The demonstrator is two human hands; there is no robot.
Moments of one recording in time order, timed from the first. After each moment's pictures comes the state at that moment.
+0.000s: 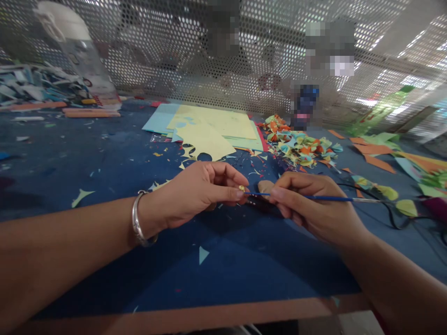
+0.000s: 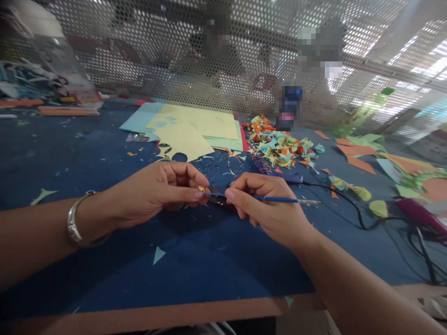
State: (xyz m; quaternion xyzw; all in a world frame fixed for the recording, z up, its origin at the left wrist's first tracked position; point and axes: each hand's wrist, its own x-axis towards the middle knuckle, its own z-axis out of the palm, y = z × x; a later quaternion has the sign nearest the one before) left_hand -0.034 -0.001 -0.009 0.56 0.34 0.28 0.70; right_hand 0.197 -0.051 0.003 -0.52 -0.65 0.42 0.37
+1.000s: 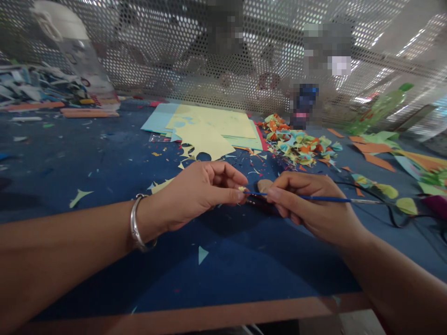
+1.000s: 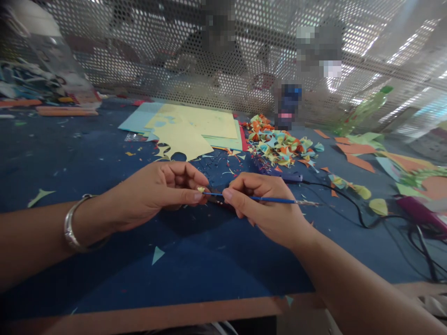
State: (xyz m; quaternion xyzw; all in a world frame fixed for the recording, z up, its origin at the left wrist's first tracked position) left_hand -0.032 -0.004 -0.010 0.57 0.35 0.30 0.68; right_hand 0.195 -0.051 0.004 -0.53 -0.69 0.35 0.35
